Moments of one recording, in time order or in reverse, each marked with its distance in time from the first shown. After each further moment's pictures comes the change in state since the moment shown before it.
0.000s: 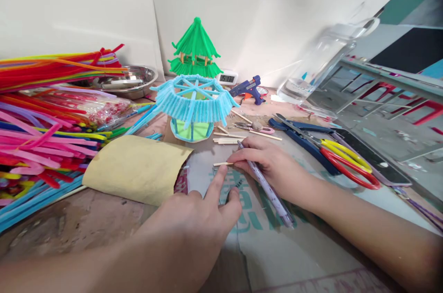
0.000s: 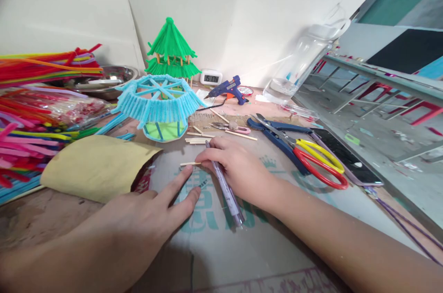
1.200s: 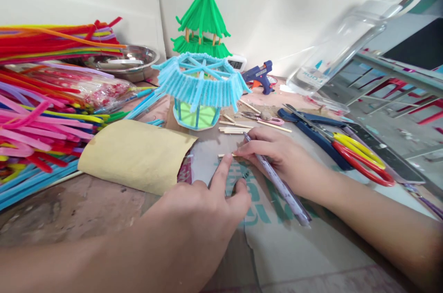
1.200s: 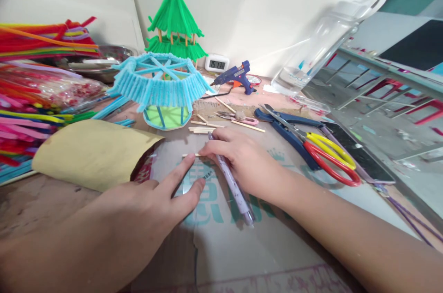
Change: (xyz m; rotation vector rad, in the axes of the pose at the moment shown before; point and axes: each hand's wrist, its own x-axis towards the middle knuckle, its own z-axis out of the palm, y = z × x) left_hand 0.000 0.002 -0.001 -0.078 -0.046 -0.022; right_hand 0.003 -0.003 -0.003 -0.036 -0.052 -0.058
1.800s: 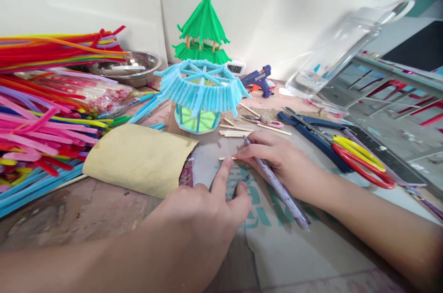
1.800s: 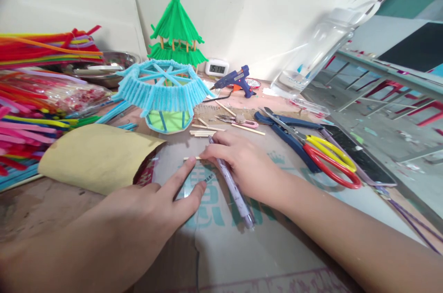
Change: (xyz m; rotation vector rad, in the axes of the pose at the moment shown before) left_hand 0.000 0.000 -0.003 0.017 -0.021 -0.003; right_hand -0.001 0.001 0.002 -0.017 -0.002 -0.005
